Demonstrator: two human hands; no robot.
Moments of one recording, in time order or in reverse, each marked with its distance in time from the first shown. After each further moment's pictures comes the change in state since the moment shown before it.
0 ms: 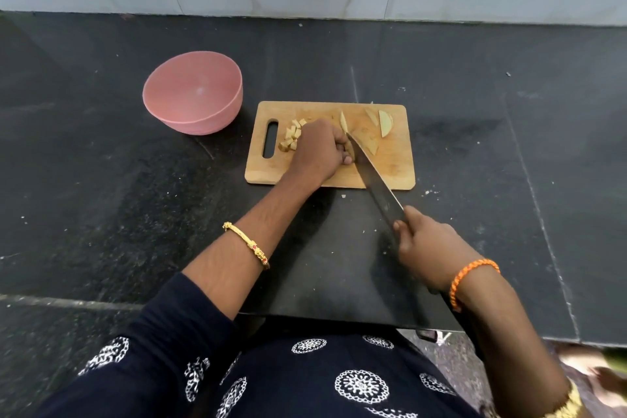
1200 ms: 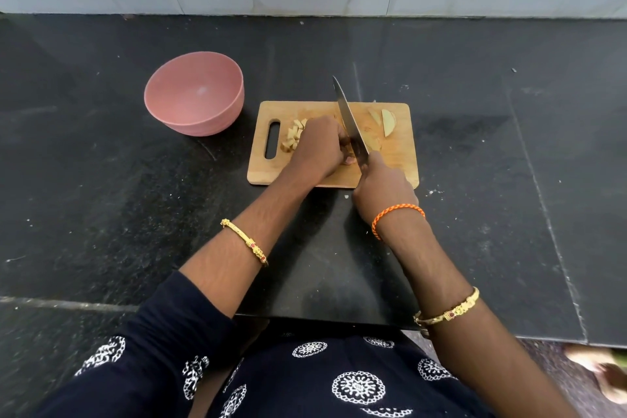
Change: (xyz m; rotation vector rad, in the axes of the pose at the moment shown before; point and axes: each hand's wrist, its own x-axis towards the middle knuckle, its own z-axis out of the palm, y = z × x) left_hand 0.008 0.002 -0.001 0.166 -0.034 0.016; right_hand 0.054 -0.063 0.011 0.015 0.288 -0.030
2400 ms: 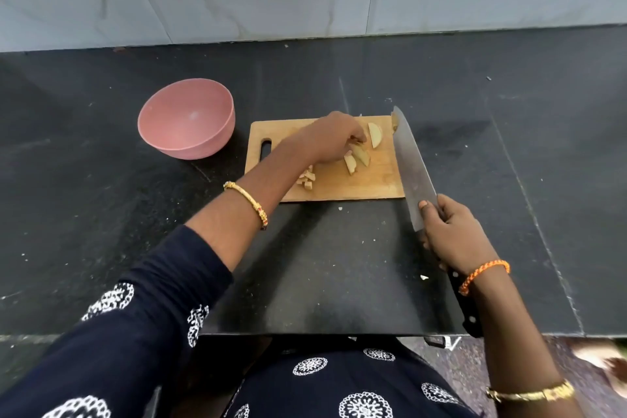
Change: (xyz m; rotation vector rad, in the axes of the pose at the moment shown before) left_hand 0.045 0.011 -0.015 0.310 -0.304 0.422; right_hand -0.029 0.089 -0.026 0.415 0.065 0.125
